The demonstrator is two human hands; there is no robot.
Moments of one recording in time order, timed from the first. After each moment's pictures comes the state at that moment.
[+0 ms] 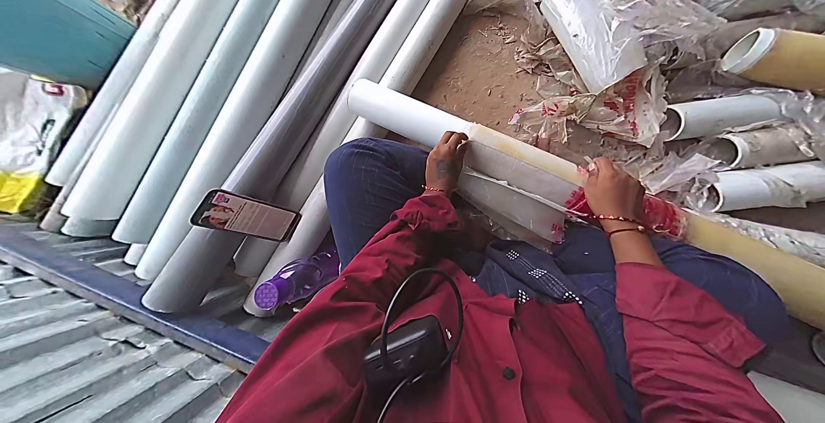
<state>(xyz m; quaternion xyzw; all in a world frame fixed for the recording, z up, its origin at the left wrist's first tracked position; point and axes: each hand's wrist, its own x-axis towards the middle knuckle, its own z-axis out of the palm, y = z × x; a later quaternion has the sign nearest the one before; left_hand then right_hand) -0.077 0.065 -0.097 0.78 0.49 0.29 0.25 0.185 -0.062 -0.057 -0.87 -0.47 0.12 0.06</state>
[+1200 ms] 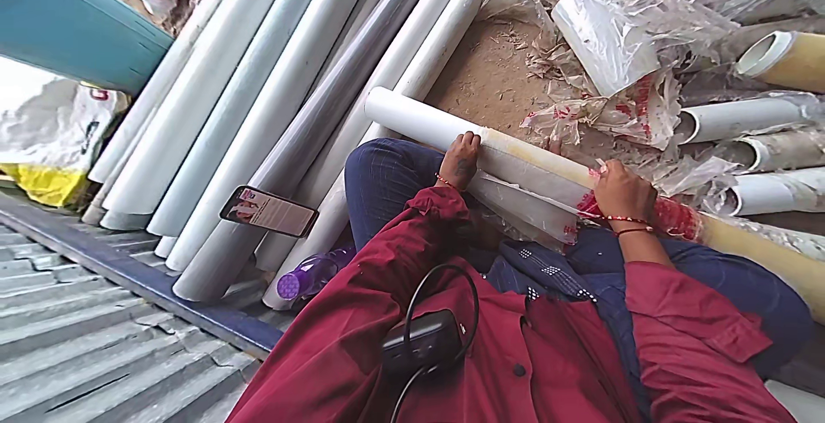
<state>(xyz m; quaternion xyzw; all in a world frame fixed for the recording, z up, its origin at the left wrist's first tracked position) -0.078 0.074 -0.092 0.87 0.43 0.14 0.18 0.177 -0.063 -0.055 -0.89 -0.45 0.12 0.03</state>
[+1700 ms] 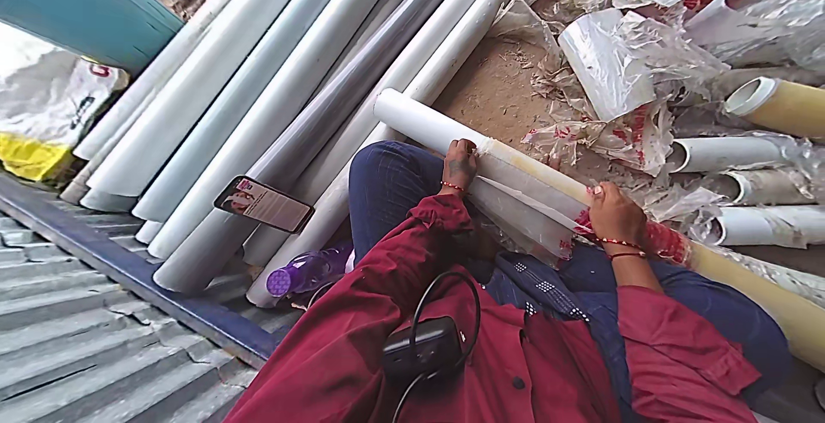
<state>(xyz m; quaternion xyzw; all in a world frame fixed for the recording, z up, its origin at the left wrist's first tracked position) -0.078 0.076 -0.072 0.69 0.58 0.22 0.38 0.166 -0.064 -0.044 -0.87 -0.47 0.13 0.06</state>
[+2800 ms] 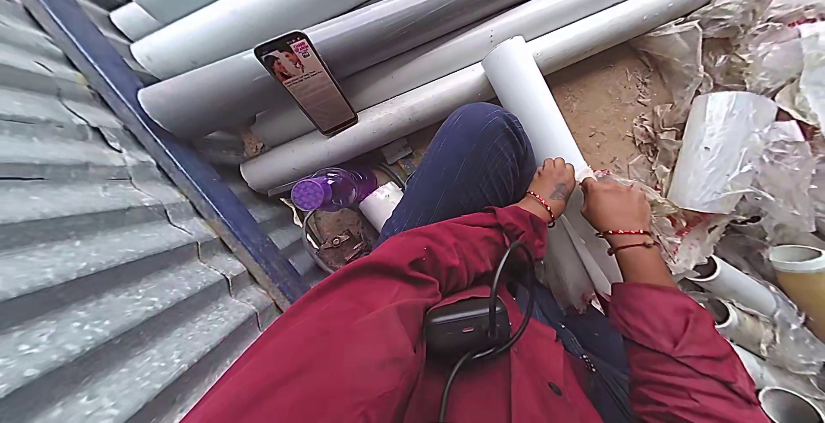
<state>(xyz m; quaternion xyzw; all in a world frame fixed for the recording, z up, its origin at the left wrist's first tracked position) -0.085 0.067 -0.052 0.68 0.56 0.10 0.47 0.009 0.075 0.000 -0.63 -0.68 0.10 -0.36</state>
